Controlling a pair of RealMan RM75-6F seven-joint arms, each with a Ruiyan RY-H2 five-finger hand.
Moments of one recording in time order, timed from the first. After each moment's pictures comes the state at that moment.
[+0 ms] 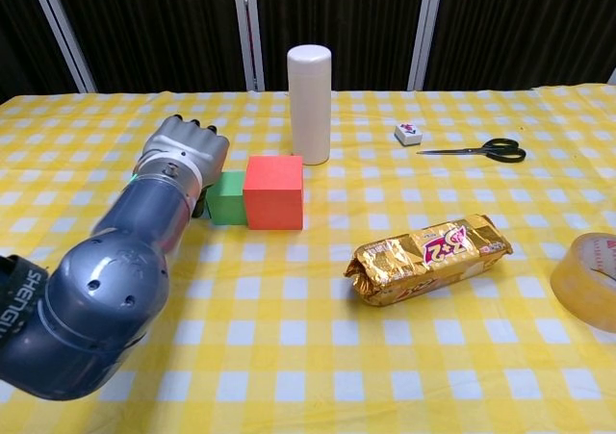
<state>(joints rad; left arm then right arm) -1.01 -2.08 -0.39 -1.12 0.53 1.34 1.39 -0.03 -0.97 0.06 -1.62 -1.44 1.48 0.20</state>
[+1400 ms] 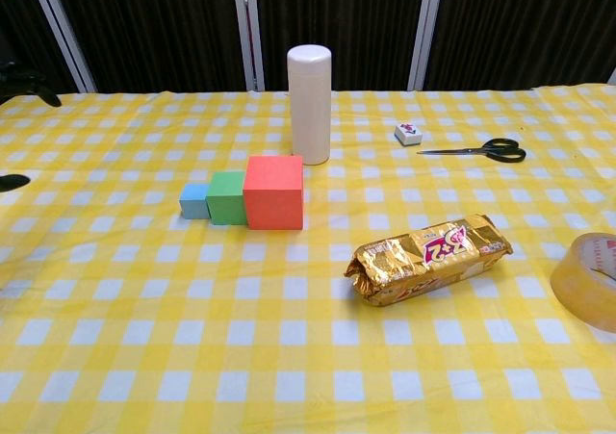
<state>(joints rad) -0.49 -1.38 -0.07 -1.87 1.04 1.48 0.78 -0.04 -0.97 0.05 -1.67 -1.46 1.53 0.12</state>
